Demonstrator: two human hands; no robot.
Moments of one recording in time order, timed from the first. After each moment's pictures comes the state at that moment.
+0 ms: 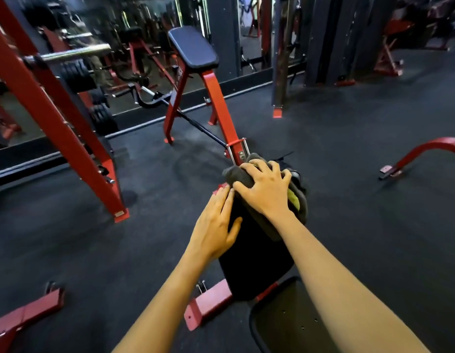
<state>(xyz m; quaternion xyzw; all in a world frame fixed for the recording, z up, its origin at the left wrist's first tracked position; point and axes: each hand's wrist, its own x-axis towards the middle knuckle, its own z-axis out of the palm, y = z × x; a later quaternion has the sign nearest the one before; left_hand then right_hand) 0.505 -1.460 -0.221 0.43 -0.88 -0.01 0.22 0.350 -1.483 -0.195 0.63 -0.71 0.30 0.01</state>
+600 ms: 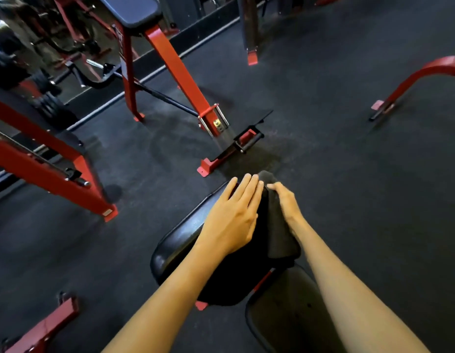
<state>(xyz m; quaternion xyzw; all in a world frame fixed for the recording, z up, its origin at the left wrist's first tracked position) 0.363 -1.536 -0.201 0.27 -0.95 0.17 -0.04 0.214 -1.526 -0.291 0.24 -0.66 0.51 -0.50</state>
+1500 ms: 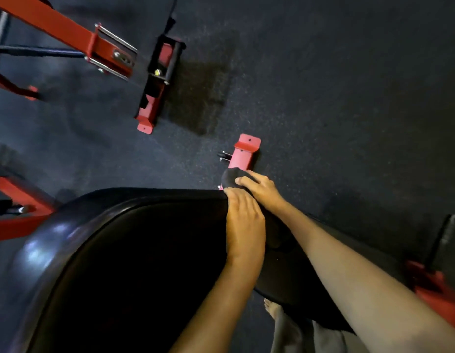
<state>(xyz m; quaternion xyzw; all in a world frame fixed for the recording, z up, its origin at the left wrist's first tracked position) 0.269 -1.509 -0.398 0.16 -0.85 0.29 -0.40 0.196 -1.512 -0.503 0.12 -0.66 0.46 -0.59</state>
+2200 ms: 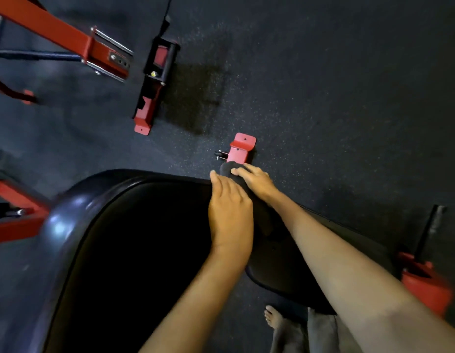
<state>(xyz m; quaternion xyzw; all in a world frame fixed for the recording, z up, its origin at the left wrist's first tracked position) 0.267 -1.513 -0.345 0.20 -0.87 0.26 -0.36 0.198 -1.515 -0.479 0.10 -0.70 0.41 -0.58</state>
